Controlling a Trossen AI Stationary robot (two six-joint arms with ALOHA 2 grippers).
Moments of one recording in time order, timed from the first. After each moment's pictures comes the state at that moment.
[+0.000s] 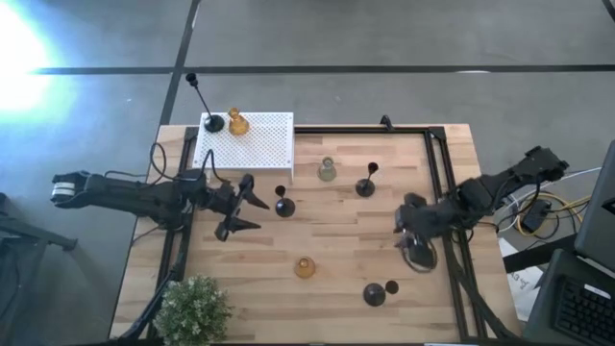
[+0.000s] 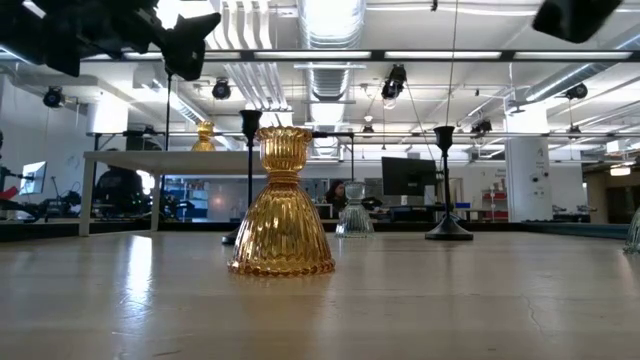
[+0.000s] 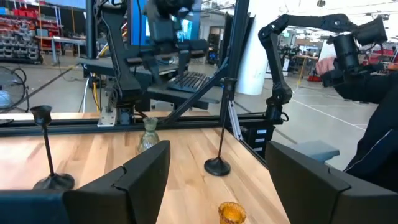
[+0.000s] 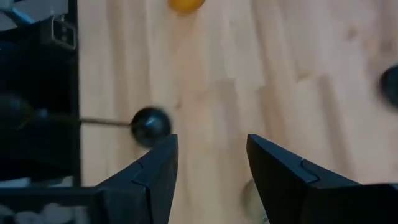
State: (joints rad) left arm 0.05 0.78 0.33 0.53 0.38 -0.11; right arm 0.48 1.07 1.07 -1.02 0.08 0.66
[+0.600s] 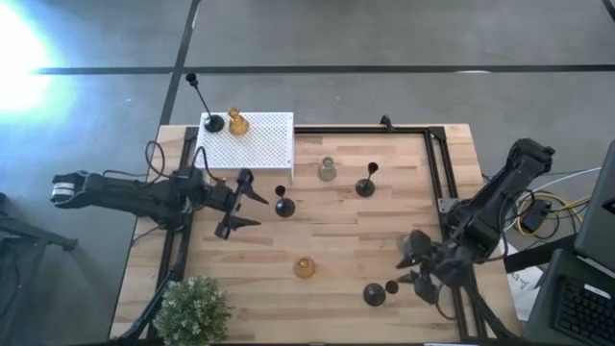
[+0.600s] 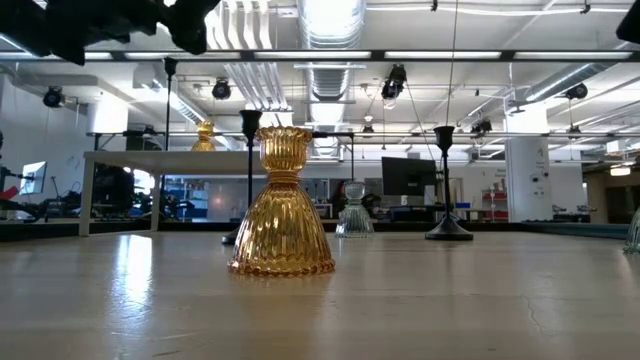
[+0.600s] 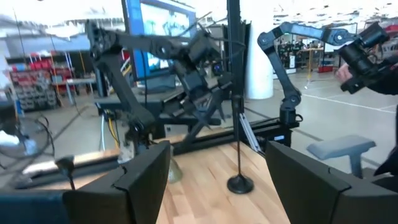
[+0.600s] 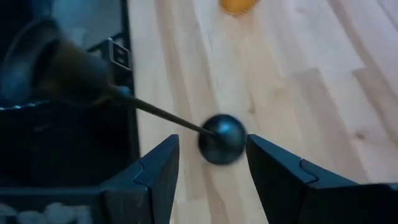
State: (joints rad) left arm 0.05 0.78 0.38 0.55 0.37 0.07; right arm 0.87 1.11 0.84 -0.61 0.35 1.11
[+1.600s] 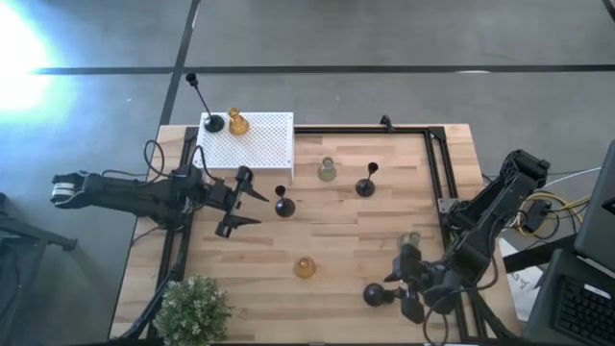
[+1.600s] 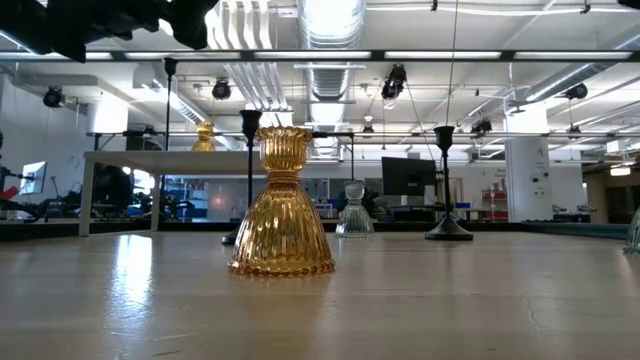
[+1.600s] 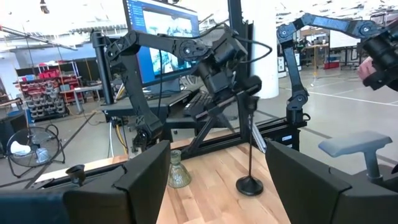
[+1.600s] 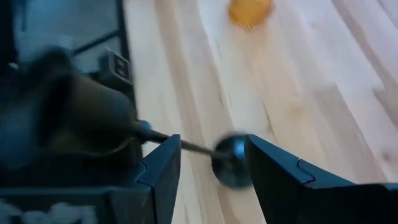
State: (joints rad) left arm 0.05 0.78 0.39 0.55 0.37 0.11; right arm 0.89 1.35 1.02 -0.63 0.42 1.13
